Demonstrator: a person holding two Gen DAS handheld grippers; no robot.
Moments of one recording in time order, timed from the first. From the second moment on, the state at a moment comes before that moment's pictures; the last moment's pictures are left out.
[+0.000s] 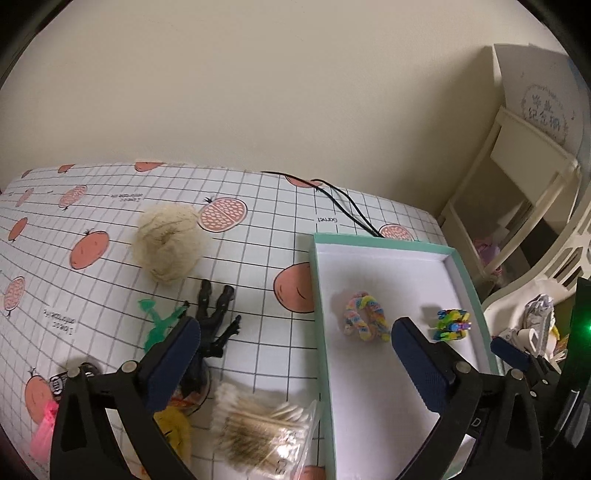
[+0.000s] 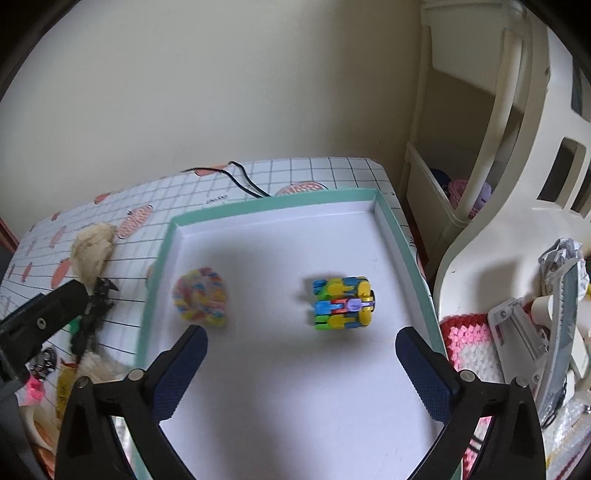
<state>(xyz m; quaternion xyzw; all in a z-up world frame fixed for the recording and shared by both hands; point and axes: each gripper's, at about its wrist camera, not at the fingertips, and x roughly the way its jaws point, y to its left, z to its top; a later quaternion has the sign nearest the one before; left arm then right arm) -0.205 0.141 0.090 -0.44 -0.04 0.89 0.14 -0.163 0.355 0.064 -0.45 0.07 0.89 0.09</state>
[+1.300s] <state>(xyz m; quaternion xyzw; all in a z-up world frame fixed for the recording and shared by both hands) -0.116 -0.069 0.120 -0.45 -0.08 0.89 0.05 -0.083 0.159 0.122 -0.44 0.05 0.89 -0.05</state>
